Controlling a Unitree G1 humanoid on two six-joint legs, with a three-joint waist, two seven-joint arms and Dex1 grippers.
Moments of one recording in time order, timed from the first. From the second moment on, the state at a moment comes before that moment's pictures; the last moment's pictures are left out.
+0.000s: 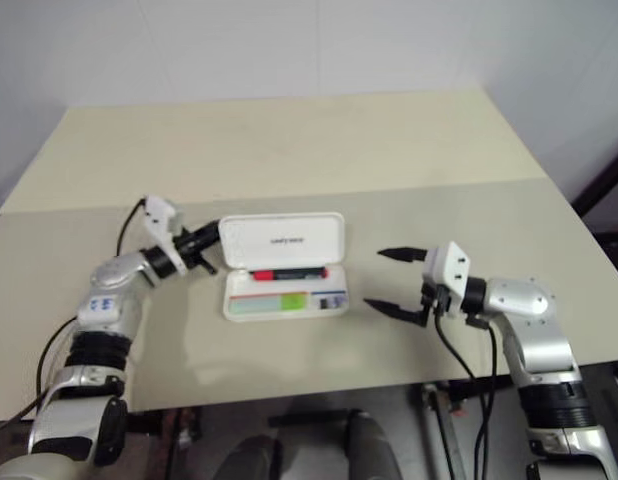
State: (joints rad) left arm -0.63 0.44 0.13 0.53 -0.30 0.07 -0.80; right arm -0.33 -0.65 -0.04 0.03 0.36 -0.03 1.17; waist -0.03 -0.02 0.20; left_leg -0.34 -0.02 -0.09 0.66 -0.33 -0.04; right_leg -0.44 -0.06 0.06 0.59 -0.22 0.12
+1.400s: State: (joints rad) left arm -0.62 0.50 -0.19 0.38 -0.12 -0.11 -1.21; right arm -0.14 -0.59 -0.04 -0.18 0.36 0.00 0.98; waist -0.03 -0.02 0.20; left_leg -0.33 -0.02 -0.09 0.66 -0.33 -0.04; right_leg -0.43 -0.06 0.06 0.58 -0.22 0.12
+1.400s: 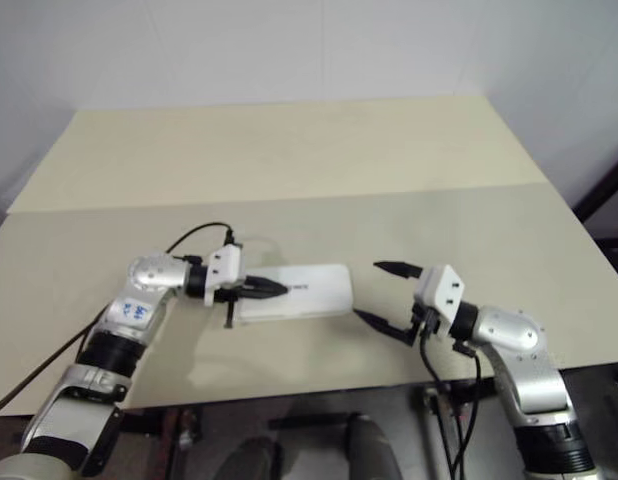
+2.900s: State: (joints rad) left arm -0.08 0.68 0.24 -0.10 -0.46 0.06 -1.10; right arm -0.44 -0.61 0.00 0.16 0.38 -0.09 1.27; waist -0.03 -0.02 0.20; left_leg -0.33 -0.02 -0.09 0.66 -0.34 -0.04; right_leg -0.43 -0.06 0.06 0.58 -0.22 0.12
